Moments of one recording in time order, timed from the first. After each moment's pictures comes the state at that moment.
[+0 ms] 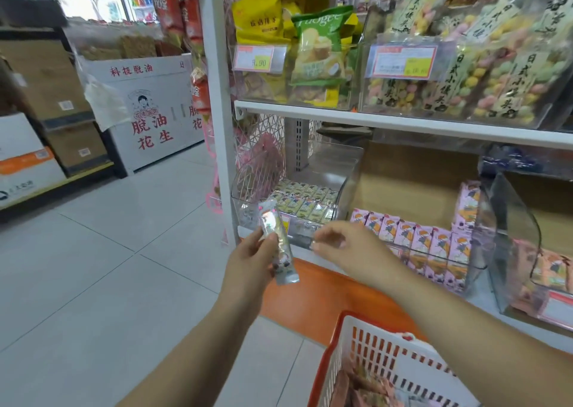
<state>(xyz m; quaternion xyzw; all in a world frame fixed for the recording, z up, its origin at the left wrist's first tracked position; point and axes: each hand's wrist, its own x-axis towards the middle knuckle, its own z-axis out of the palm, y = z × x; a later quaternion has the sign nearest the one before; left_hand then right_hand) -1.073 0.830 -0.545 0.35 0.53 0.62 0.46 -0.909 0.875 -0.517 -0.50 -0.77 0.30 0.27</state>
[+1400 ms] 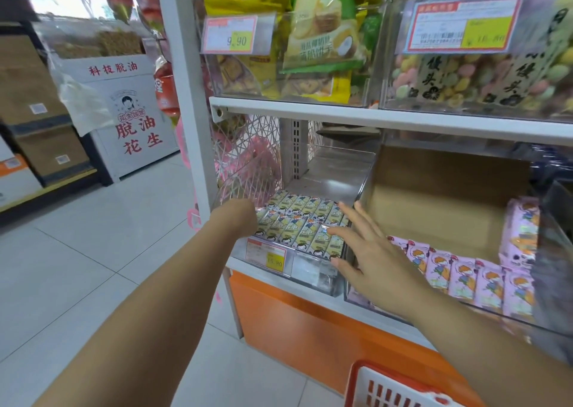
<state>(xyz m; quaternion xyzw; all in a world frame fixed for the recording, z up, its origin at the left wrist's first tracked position) -1.146 1.057 -0.549 0.65 0.76 -0.03 0.03 -0.895 0.975 -0.559 -0.49 -0.86 0.06 0.16</state>
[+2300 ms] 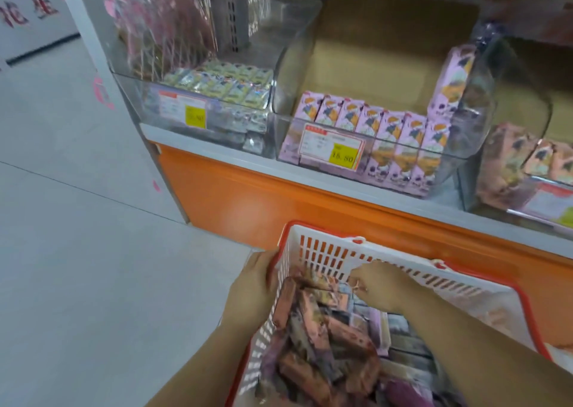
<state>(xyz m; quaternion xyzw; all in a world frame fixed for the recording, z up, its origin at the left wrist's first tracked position) -1.002 0.823 -0.790 0.66 0.64 0.27 0.28 -0.755 0.865 -0.762 -0.56 -0.77 0.22 -0.23</state>
